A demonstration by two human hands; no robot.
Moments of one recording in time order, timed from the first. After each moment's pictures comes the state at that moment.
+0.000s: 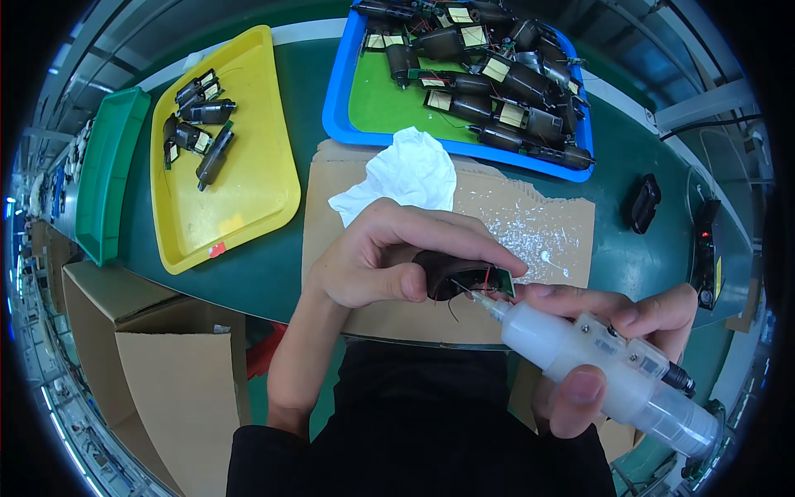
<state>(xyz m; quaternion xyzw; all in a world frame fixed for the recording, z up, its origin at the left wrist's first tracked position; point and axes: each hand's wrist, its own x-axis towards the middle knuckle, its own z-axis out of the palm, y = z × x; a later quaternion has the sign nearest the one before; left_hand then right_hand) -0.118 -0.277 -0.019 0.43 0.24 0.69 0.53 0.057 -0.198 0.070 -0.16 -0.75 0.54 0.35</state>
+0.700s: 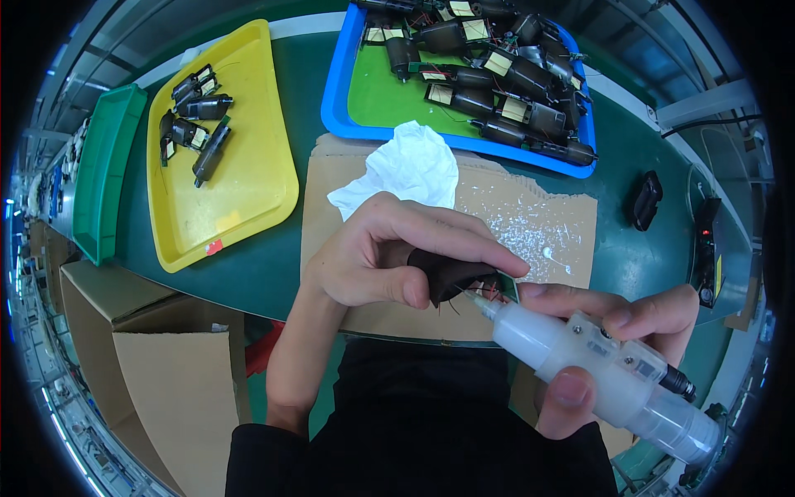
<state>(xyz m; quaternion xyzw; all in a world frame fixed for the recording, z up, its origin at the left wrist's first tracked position) -0.120 -0.275 -0.030 0.47 0.20 0.71 0.49 0.063 -0.185 0.080 -0.13 -0.80 0.55 0.21</state>
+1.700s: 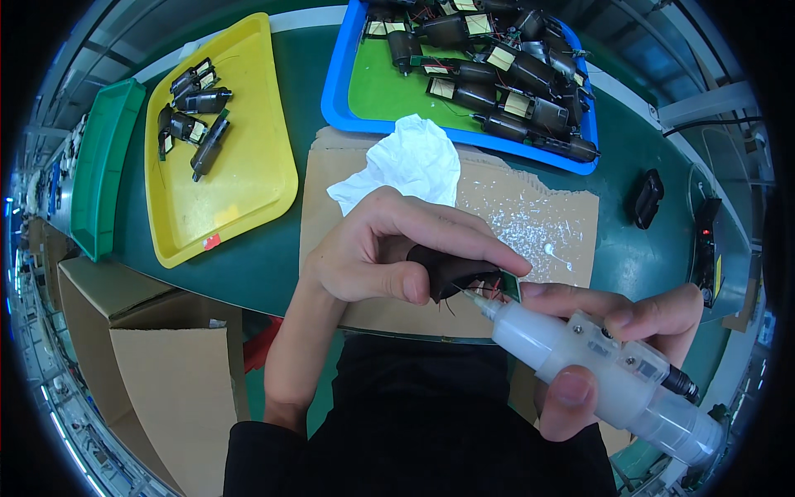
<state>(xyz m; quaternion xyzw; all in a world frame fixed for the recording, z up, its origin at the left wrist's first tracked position) -0.121 -0.278 -0.032 0.45 0.19 0.70 0.52 0.059 -0.197 0.063 -0.14 -0.77 0.53 0.32</state>
